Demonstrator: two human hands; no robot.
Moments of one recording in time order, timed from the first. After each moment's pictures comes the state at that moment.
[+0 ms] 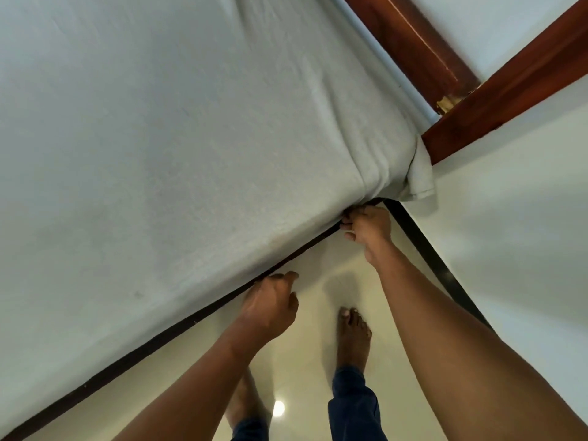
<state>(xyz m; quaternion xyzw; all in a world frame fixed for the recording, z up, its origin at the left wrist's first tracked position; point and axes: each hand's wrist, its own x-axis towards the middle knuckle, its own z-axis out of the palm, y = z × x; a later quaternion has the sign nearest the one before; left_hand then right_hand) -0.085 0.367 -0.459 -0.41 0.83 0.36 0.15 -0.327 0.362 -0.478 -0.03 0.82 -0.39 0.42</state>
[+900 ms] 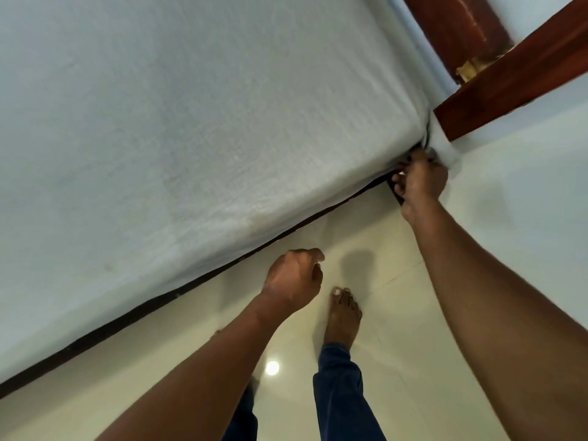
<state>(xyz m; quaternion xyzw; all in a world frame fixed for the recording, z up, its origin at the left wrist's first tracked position) -0.156 0.389 -0.480 -0.43 0.80 0.41 0.08 -0.431 0.347 -0.482 0.06 0.80 -0.51 0.31</state>
